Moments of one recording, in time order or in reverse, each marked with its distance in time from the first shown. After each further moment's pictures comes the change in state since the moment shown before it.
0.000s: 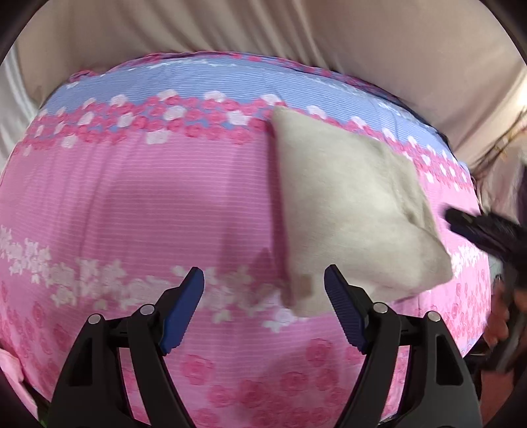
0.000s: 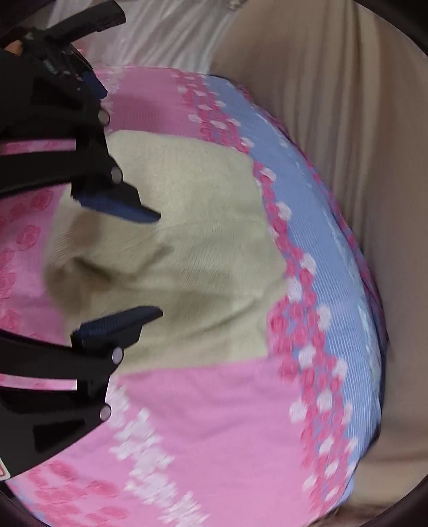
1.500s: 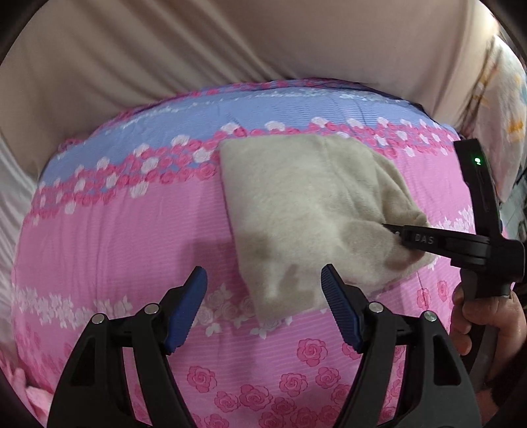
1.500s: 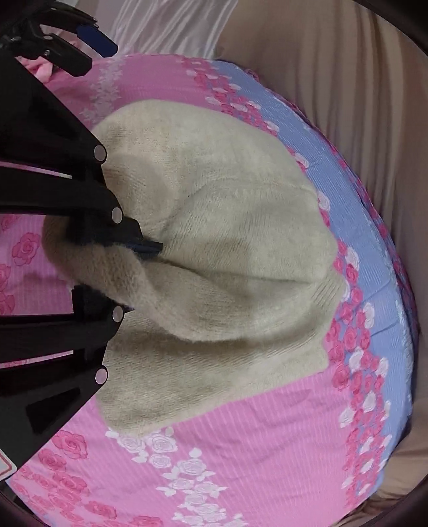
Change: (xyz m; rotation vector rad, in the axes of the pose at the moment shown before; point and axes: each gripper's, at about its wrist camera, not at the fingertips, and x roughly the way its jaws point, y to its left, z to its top) left arm -0.021 -0.047 -0.007 0.207 -0.076 0.069; right arm 0.021 0.014 -0.052 0.055 0.014 -0.055
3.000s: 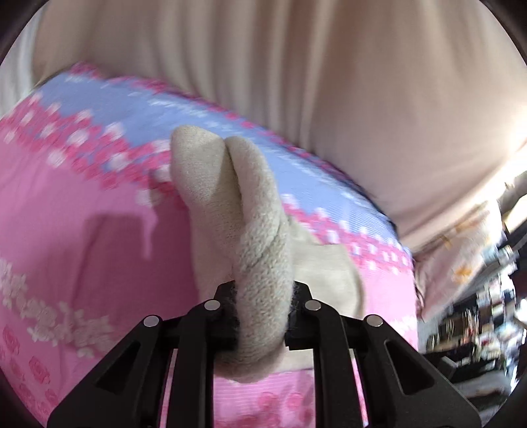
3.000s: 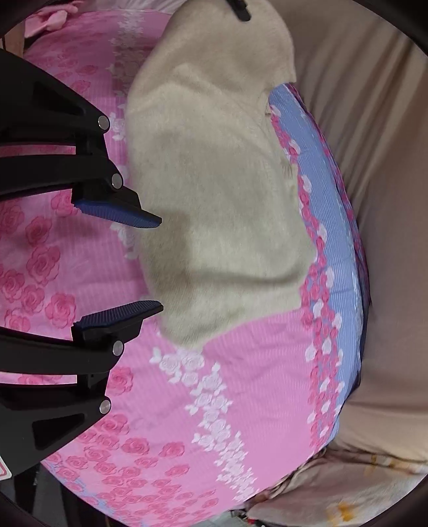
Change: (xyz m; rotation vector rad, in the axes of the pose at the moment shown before) left arm -0.015 0.125 0.040 -0.422 -0.150 -0.350; right arm -0.065 -0.005 -0.077 -0.047 -0.211 -0.241
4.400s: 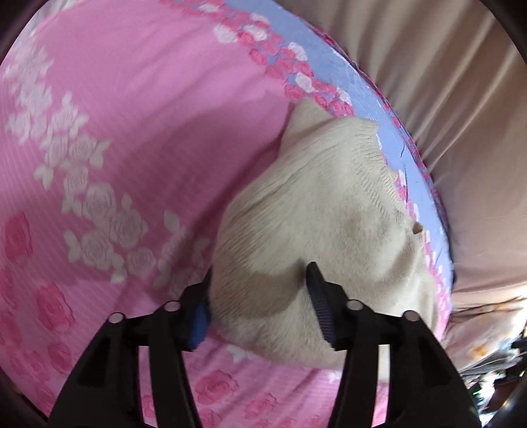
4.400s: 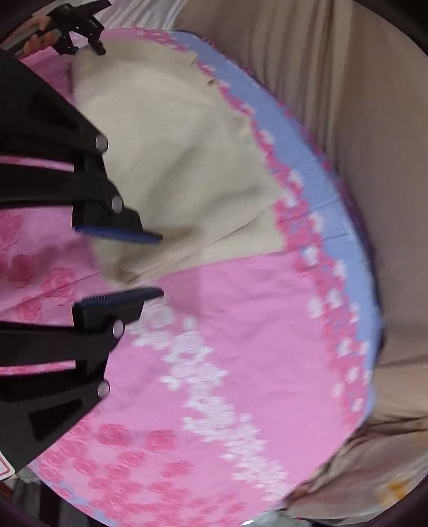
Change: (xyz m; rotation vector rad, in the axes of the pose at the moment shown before) left arm 0.023 0.169 -0.063 -0.456 0.088 0.258; right arm 0.026 -0.054 0.073 0.154 0.014 0.056
